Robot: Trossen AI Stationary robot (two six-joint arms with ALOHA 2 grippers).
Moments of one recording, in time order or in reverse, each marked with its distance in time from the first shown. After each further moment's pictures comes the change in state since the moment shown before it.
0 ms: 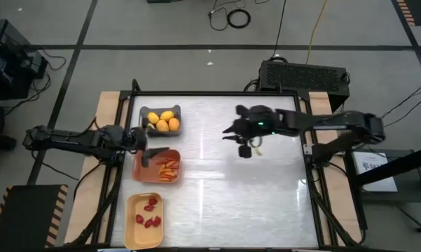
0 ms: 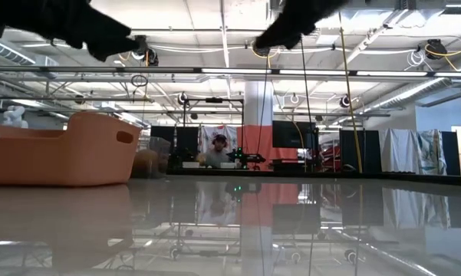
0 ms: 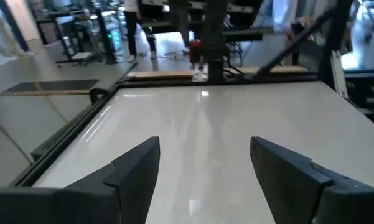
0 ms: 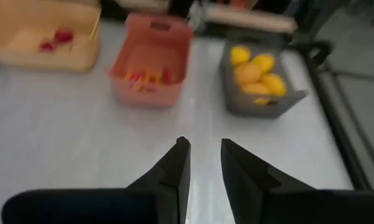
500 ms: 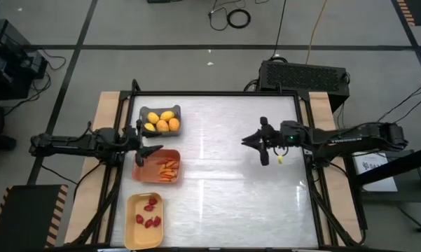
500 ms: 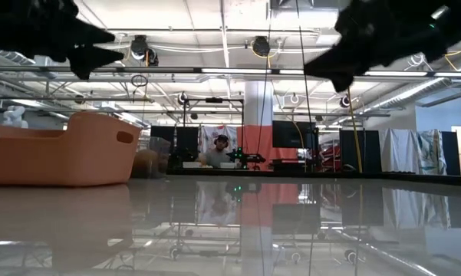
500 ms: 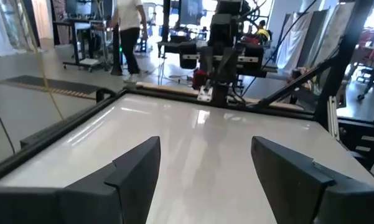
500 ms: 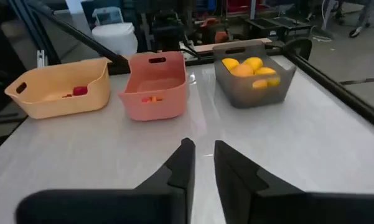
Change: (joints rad) left arm 0.037 -0.288 -0.178 0.011 -0.004 -0.164; right arm -0.015 -0.413 -0.730 0.650 -0.002 0.294
